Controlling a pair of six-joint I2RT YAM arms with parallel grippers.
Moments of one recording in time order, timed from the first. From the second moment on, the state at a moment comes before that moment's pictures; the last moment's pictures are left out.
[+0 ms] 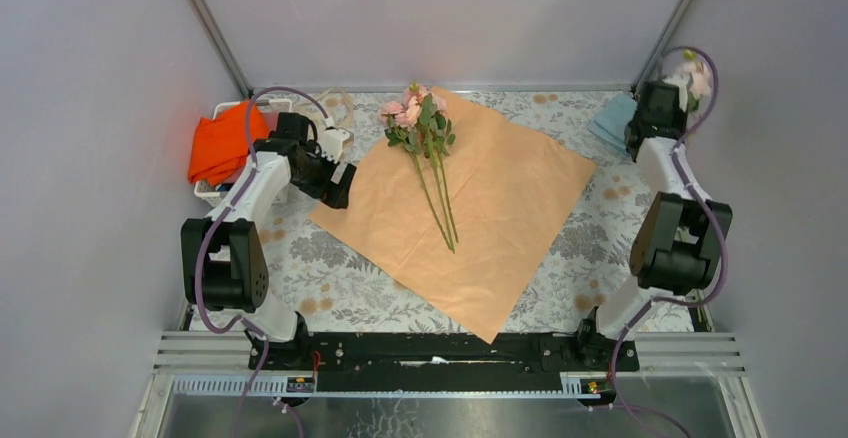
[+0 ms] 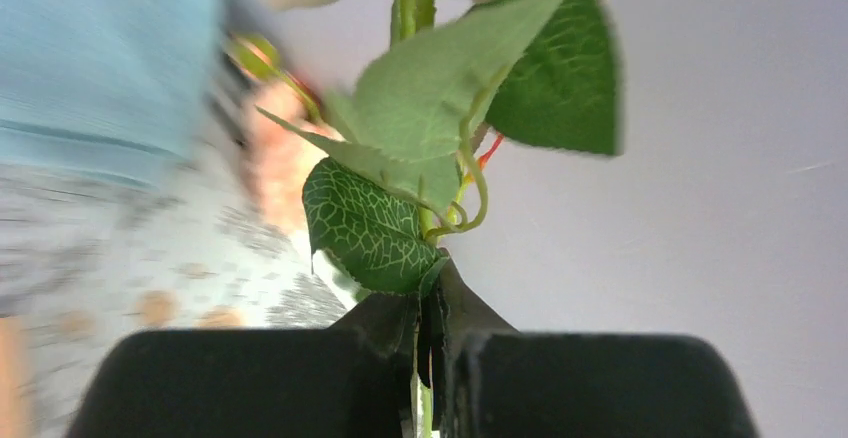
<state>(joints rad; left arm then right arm) -0.01 1.58 1.19 -0.77 0.37 0.45 -0.28 1.77 1.29 -0.19 0.71 -0.21</state>
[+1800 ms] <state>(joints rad) -0.01 1.59 1.28 -0.81 0.47 0.44 -0.36 1.81 1.18 -0.27 0.61 -0.10</state>
